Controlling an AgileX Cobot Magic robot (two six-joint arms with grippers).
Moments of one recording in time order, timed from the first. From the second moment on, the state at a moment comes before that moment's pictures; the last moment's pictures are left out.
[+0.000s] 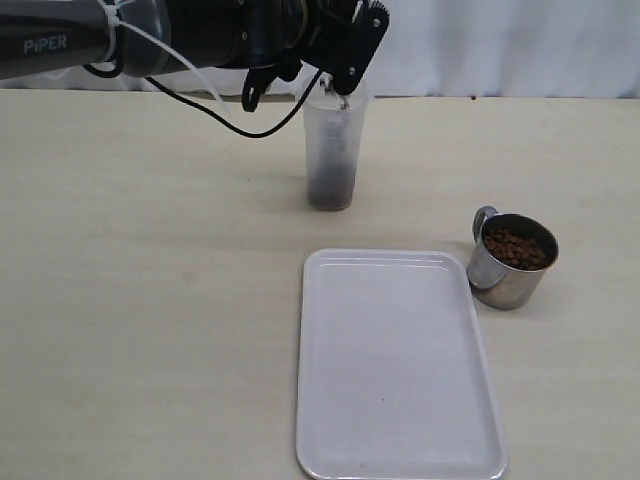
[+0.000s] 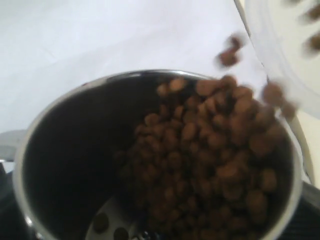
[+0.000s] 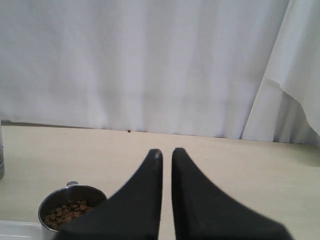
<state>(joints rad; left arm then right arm) -0.65 2.11 -1.72 1.26 0.42 0.55 0.05 0.00 0.00 -0.18 0.10 0.03</state>
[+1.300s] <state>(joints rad) -0.65 2.11 -1.72 1.31 0.41 0.66 0.05 0.00 0.00 -0.18 0.10 0.03</state>
